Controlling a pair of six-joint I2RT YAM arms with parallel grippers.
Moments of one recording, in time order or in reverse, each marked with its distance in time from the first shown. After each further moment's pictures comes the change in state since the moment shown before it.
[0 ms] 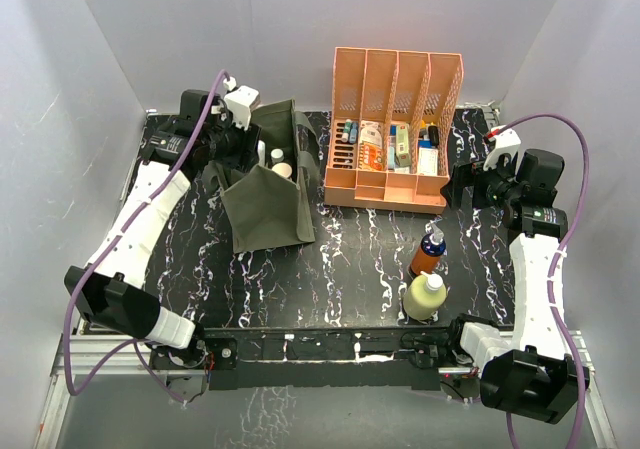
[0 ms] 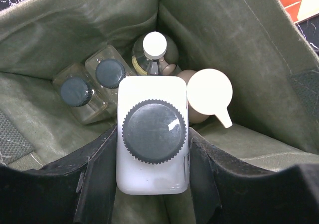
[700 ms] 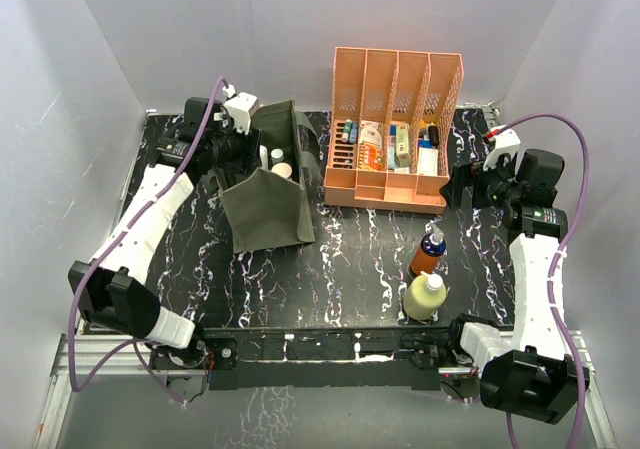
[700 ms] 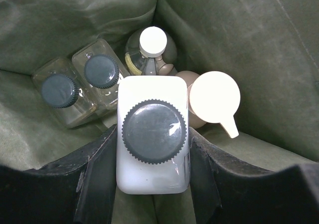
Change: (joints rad) left arm 0.018 -0.001 -0.096 0.093 0.026 -0.061; right arm 0.000 -0.001 0.000 0.000 -0.013 0.000
